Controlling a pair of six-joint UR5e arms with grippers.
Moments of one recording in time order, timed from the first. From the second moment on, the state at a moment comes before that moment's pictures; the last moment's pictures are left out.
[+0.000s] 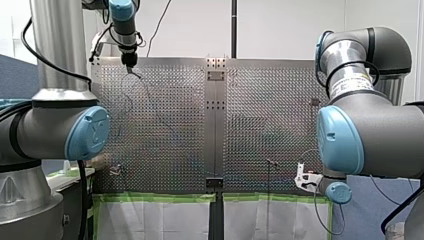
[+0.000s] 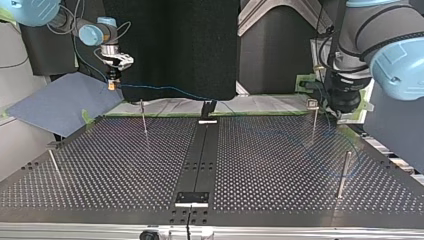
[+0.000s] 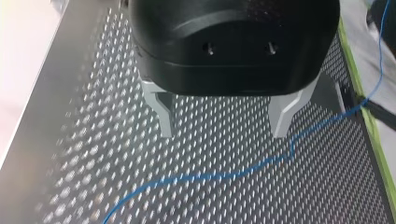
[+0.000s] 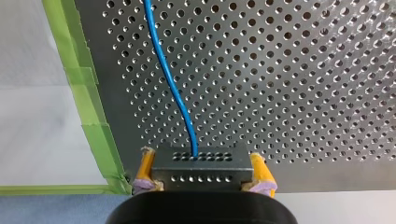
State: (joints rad) left arm -0.03 -1.43 -1.58 -3.80 -1.78 -1.62; right arm 1.57 -0.63 1.92 -1.18 1.28 1.67
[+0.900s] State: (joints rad) left arm -0.26 -1.62 -1.81 -3.57 -1.70 -1.79; right arm 1.57 -0.64 1.92 -1.17 1.28 1.64
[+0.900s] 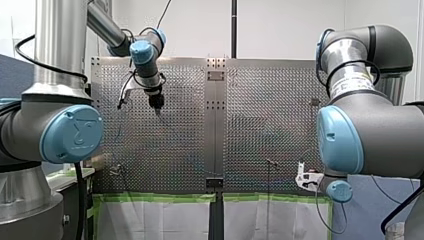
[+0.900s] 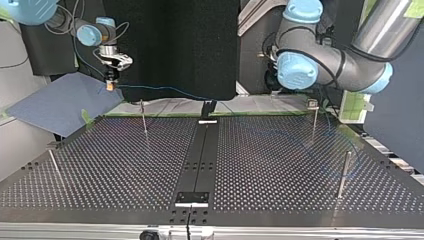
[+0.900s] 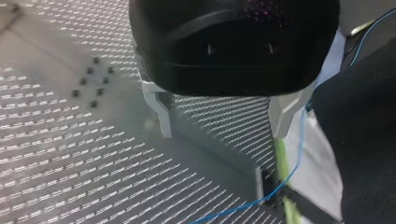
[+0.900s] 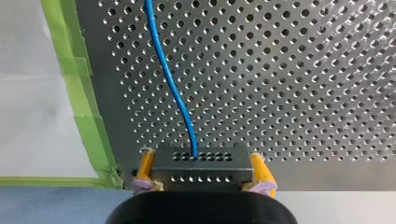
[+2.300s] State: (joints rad) left arm -0.61 -1.97 -1.93 -3.21 -1.66 -1.94; right arm 1.57 -0.66 1.92 -1.15 1.28 1.62
